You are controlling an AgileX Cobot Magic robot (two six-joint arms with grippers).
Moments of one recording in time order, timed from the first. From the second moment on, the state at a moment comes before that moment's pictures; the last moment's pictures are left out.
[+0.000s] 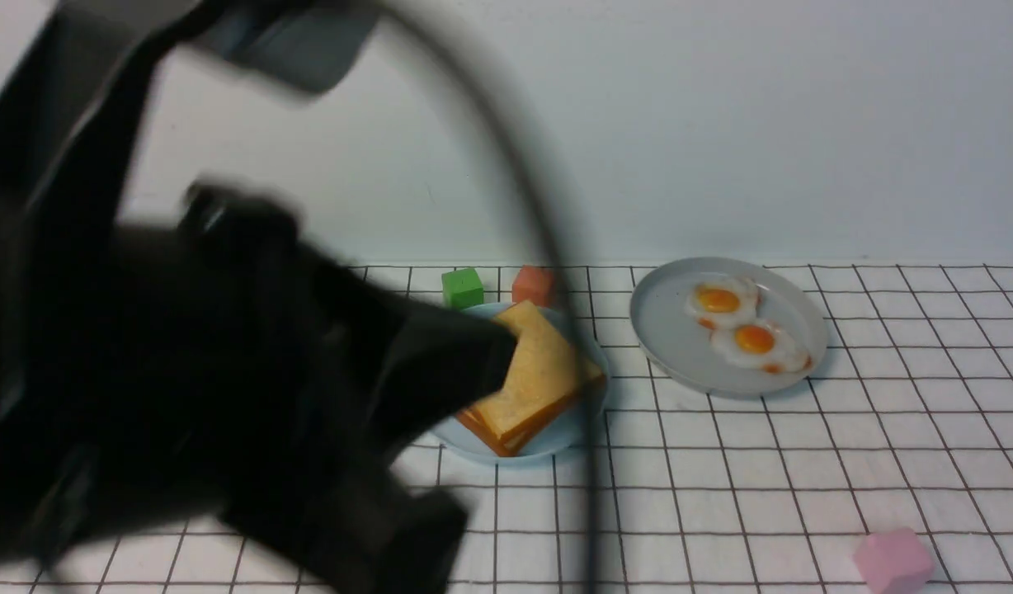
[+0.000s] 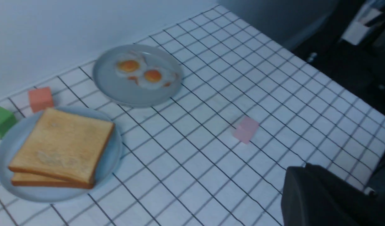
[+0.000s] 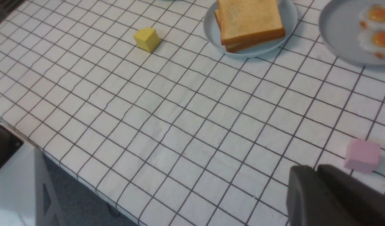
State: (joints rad) right arm 0.56 0.44 -0.98 0.14 1.22 0.06; left arm -1.12 0.88 -0.97 0.31 0.57 -0.55
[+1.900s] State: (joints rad) right arm 0.02 -0.01 0.01 0.19 0.41 -0.07; left arm -1.13 0.24 -0.30 0.54 0.29 -0.63
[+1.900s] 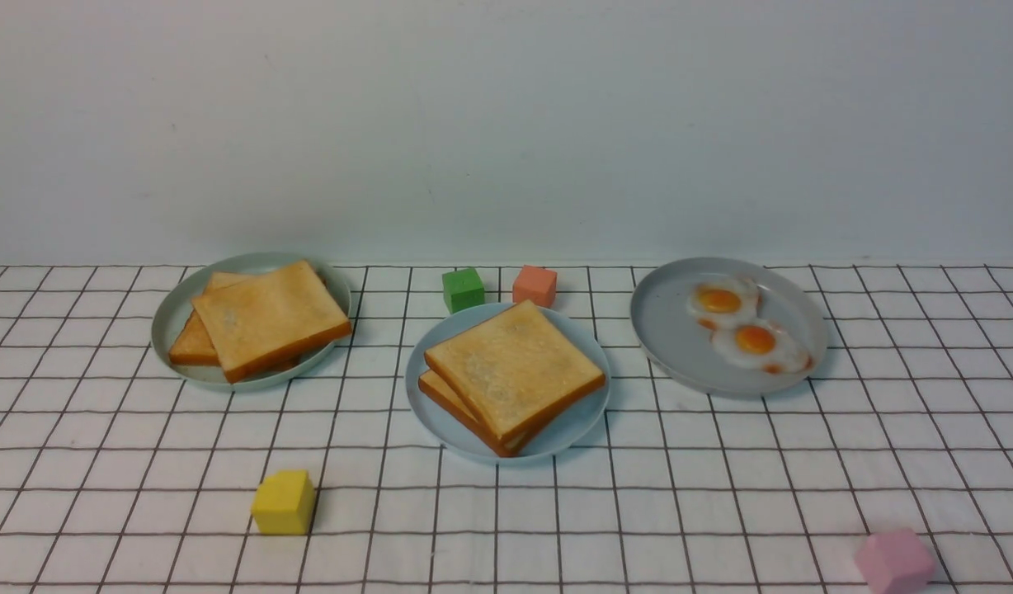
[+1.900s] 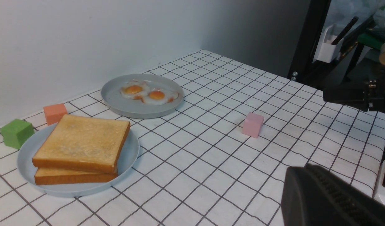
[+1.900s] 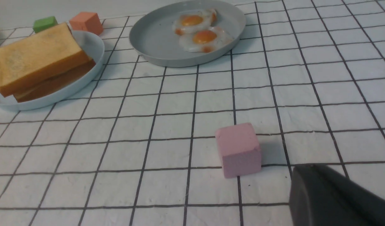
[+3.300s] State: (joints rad) right arm 0.02 -0.01 0.01 0.20 0.41 -0.06; left arm -0.14 -0.01 0.03 -0.10 0.27 -0.16
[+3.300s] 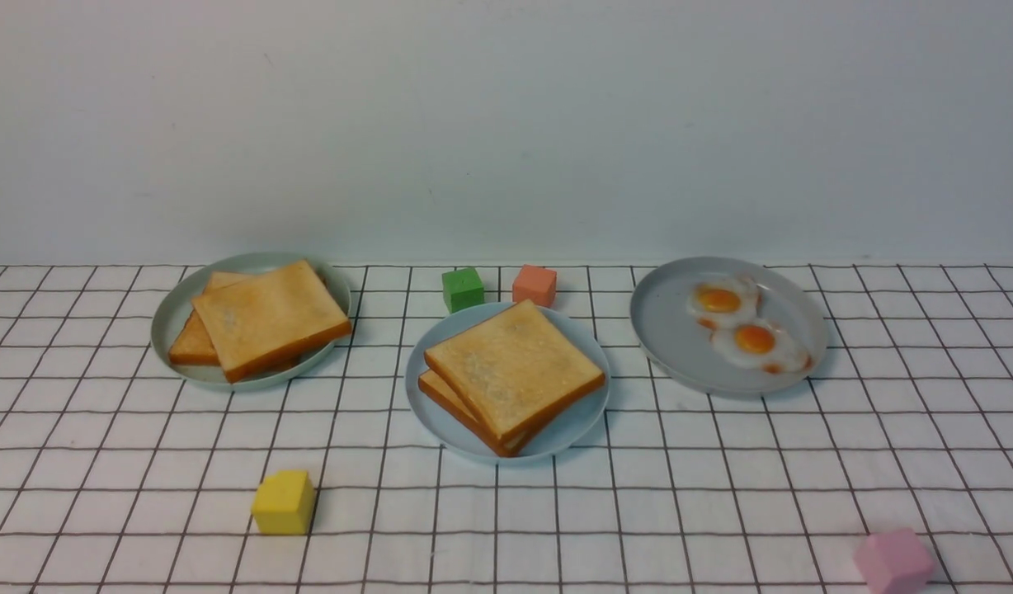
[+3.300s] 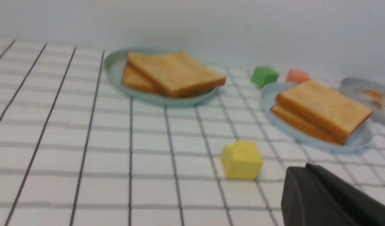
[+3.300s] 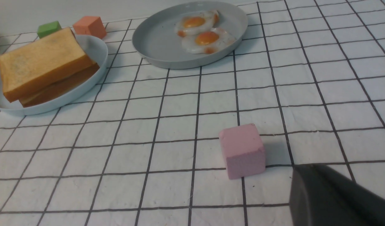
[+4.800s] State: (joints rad) right arm 0.02 -0.01 0.01 0.20 0.41 -0.06; left arm -0.08 -0.01 0.03 -0.11 0.38 -0.16
